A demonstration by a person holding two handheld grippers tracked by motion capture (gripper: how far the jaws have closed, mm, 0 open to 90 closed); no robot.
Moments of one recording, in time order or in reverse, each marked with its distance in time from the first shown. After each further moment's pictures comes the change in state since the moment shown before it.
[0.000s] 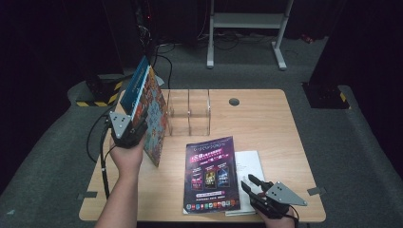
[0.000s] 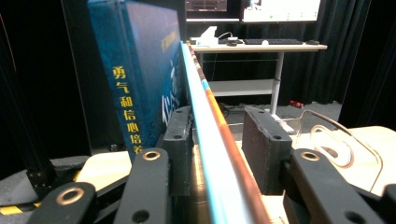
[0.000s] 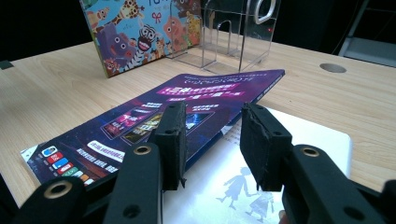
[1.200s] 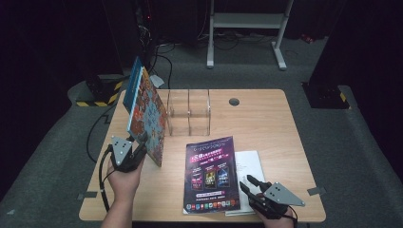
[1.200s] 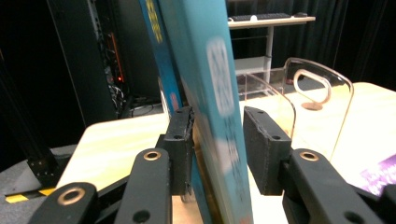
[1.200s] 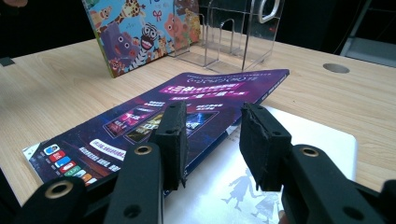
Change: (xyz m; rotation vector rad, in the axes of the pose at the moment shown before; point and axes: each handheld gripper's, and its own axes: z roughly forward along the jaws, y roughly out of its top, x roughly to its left) left arm -0.004 -0.052 -0.042 0.067 -0.047 0.047; right arm 0.003 0.000 0.002 0.007 0.004 -0.013
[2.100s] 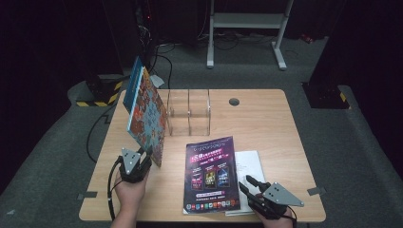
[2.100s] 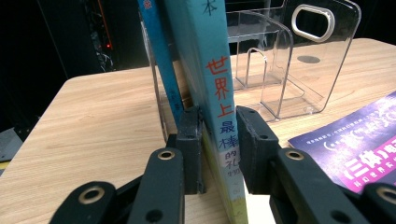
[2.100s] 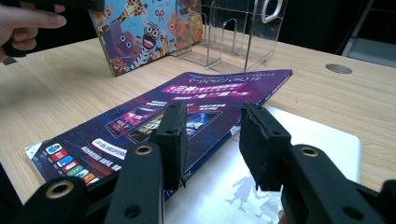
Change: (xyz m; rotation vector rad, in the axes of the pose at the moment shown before) left arm -0.011 -0.048 0.006 0.106 -0.018 -0.009; right arm 0.002 0.000 0.001 -0.001 0.002 -0.004
